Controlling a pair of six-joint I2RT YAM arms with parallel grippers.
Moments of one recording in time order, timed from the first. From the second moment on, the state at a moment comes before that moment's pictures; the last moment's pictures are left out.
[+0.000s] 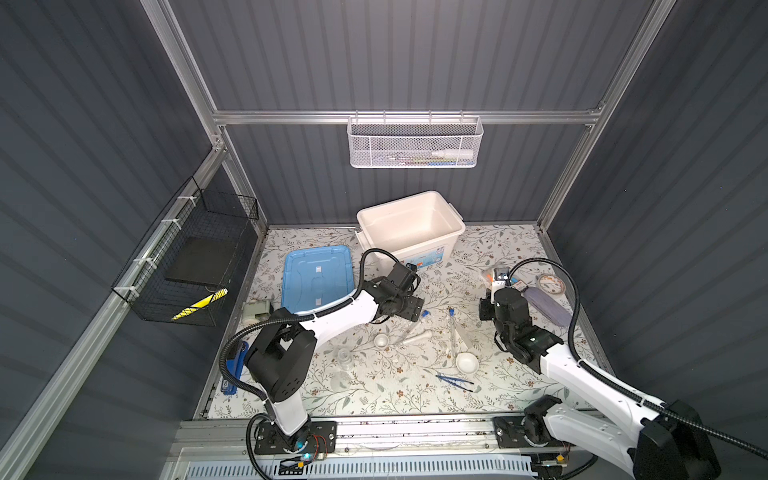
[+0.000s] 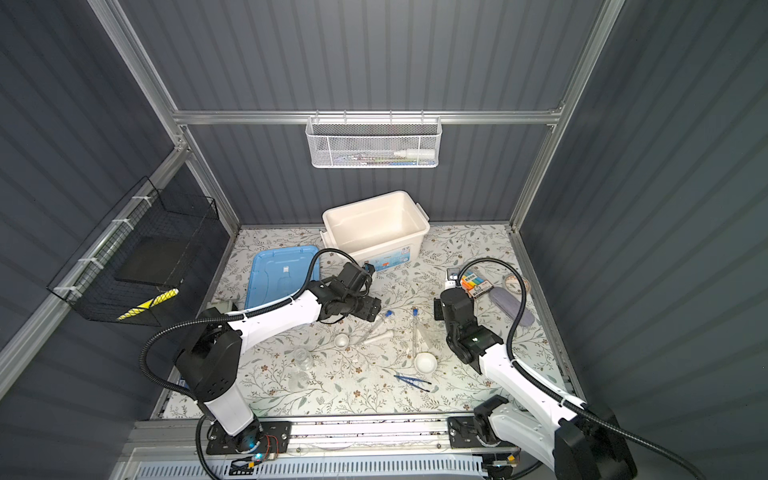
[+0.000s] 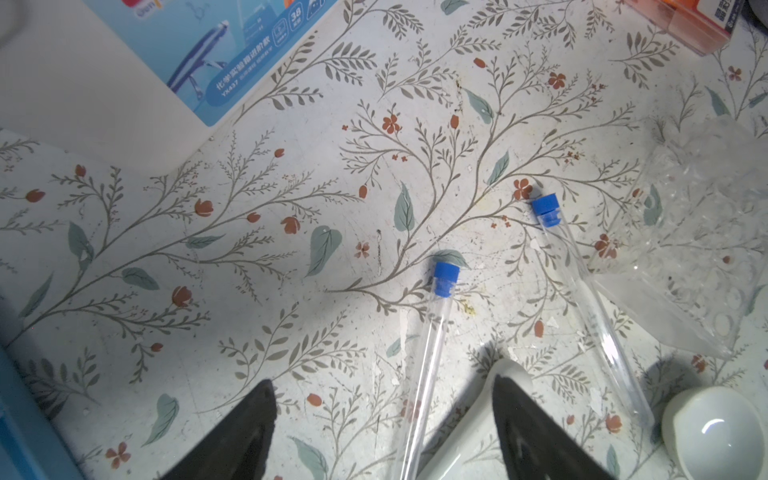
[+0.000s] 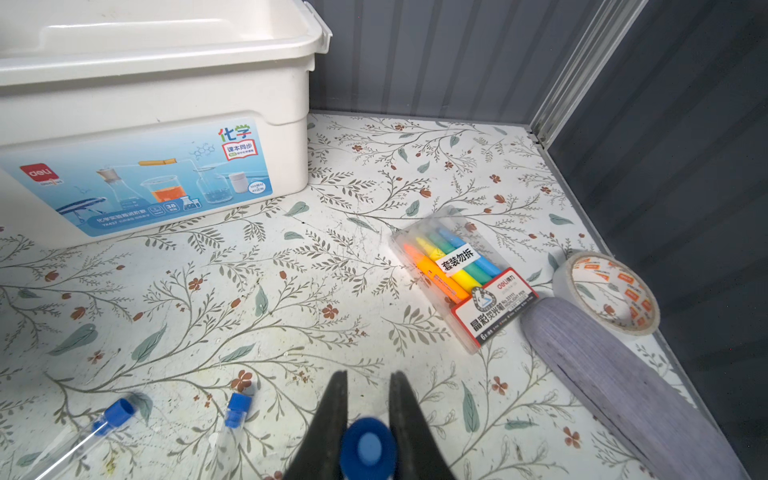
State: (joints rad) left arm -0.79 1.74 1.23 -0.45 -0.04 -0.26; right arm 0.47 1.02 0.53 0.00 0.48 0.14
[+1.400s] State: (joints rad) left arm -0.79 1.75 1.23 -0.46 -0.03 -0.26; right arm 0.47 1.03 0.52 -0.05 0.45 0.19
